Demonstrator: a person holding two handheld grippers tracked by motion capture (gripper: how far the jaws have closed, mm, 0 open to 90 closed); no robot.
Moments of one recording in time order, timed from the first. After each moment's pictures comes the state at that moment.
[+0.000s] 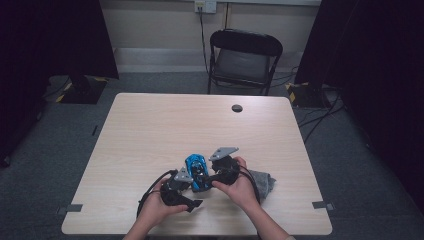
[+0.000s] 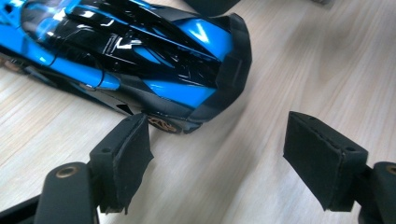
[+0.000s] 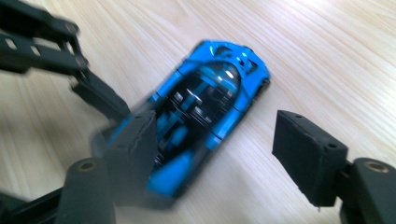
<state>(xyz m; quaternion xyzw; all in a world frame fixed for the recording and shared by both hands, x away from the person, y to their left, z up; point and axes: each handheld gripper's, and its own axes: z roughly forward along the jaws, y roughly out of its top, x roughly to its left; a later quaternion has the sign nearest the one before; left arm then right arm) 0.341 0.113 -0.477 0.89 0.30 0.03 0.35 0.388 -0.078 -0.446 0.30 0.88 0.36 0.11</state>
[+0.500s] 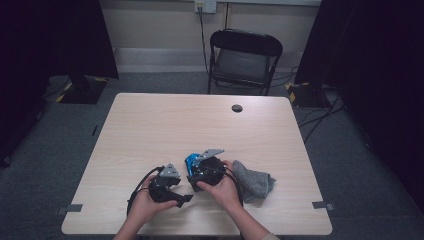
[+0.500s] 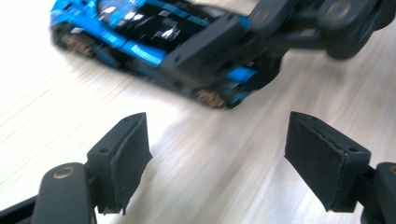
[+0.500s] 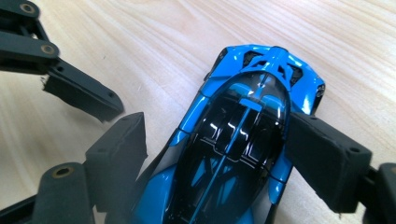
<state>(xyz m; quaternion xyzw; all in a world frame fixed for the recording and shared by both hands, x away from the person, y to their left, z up) 0.346 0.150 -0.474 0.87 0.33 0.04 0.37 0.394 -0.039 -0.471 0.35 0.86 0.36 0.10</state>
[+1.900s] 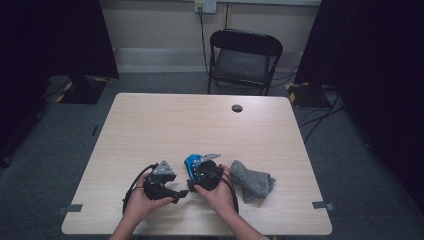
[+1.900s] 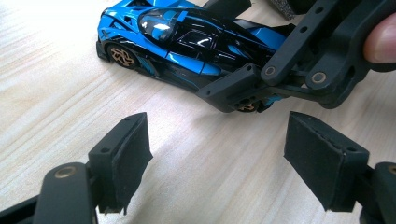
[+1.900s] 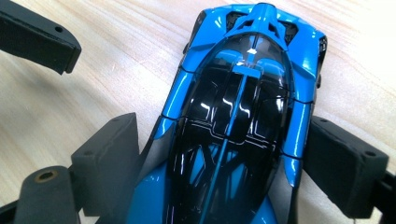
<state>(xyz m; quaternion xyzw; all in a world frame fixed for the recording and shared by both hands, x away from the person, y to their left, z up) 0.350 0.162 -0.469 0.86 0.34 0.06 0.38 0.388 -0.031 -0.487 0.41 0.85 0.32 0.11</state>
